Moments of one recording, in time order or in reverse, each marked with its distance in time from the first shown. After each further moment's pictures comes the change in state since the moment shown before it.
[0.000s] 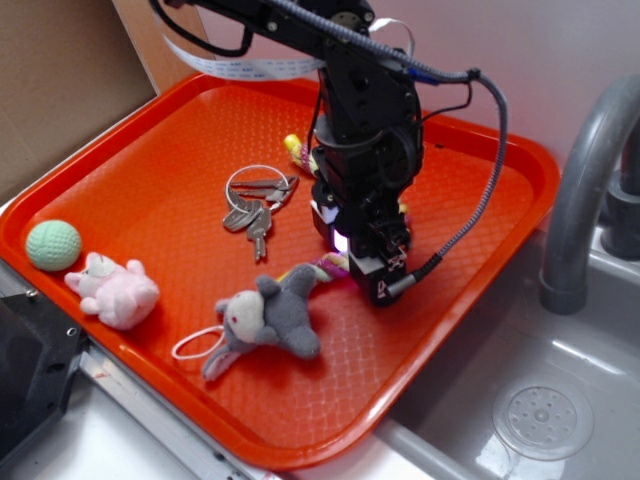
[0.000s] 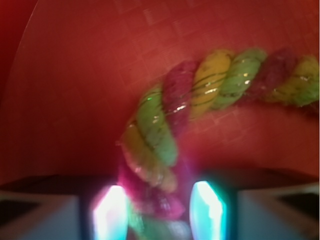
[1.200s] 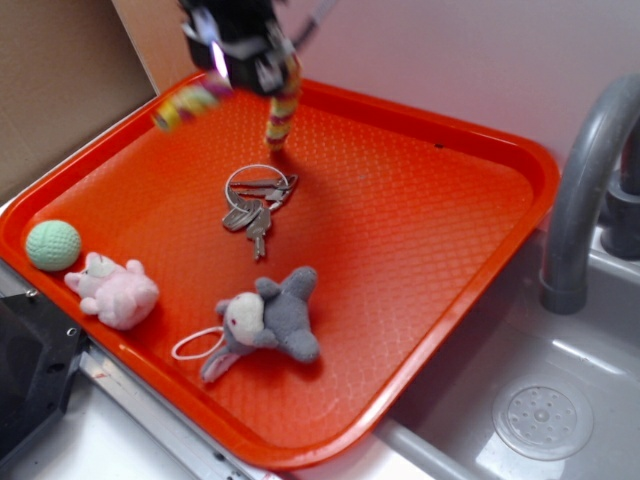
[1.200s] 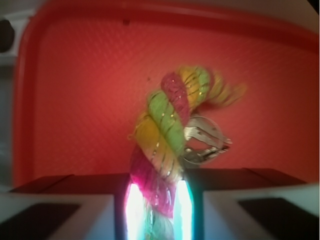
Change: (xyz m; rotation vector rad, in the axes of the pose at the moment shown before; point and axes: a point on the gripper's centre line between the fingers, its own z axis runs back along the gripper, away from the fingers) arm -0.034 0.092 0.143 -0.068 -0.050 0.295
